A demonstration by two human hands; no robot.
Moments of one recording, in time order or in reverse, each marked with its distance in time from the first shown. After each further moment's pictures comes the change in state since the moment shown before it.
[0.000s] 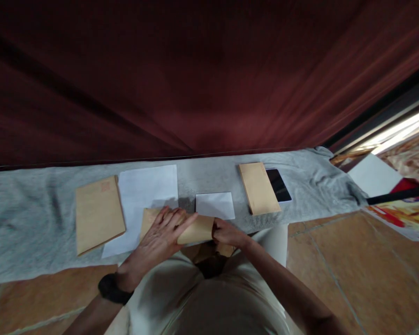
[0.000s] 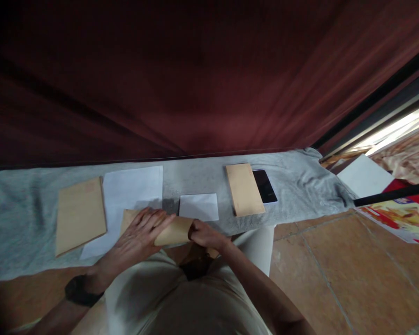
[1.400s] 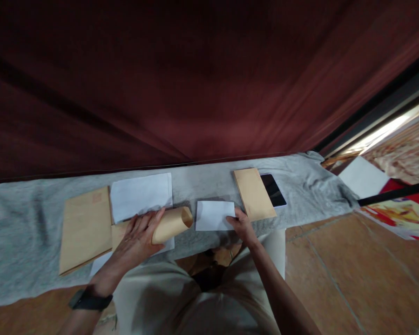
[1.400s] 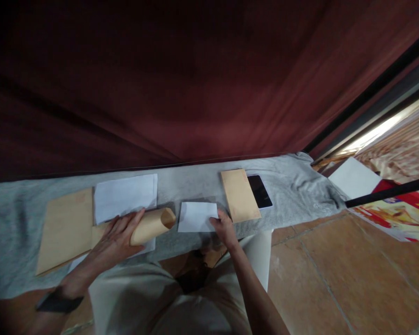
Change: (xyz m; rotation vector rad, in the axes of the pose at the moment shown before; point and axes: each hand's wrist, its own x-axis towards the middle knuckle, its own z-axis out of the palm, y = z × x) left_hand -0.021 -0.057 0.031 -0.040 0.106 -0.246; right_hand -0.011 0.058 -0.055 0.072 0.611 0.054
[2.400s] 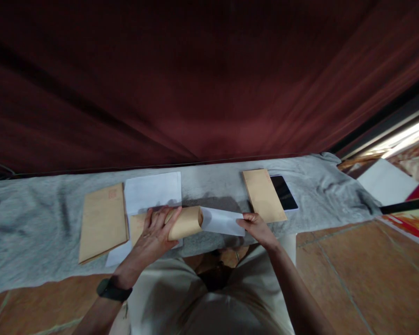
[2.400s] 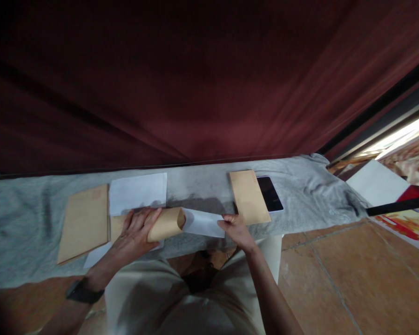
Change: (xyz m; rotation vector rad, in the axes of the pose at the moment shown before) left_hand 0.007 0.021 0.002 0.061 0.006 0.010; right_hand -0.002 -0.041 -0.025 0.057 -0.267 0.153
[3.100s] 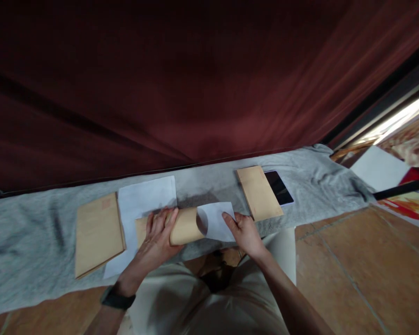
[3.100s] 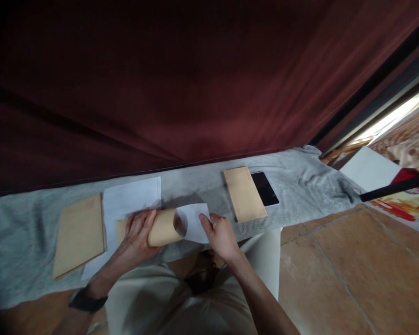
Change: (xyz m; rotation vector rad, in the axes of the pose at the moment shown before) left_hand 0.013 0.014 -0.006 -0.105 0.074 0.030; right_hand -0.024 -0.049 0.042 -0.318 0.228 -0.230
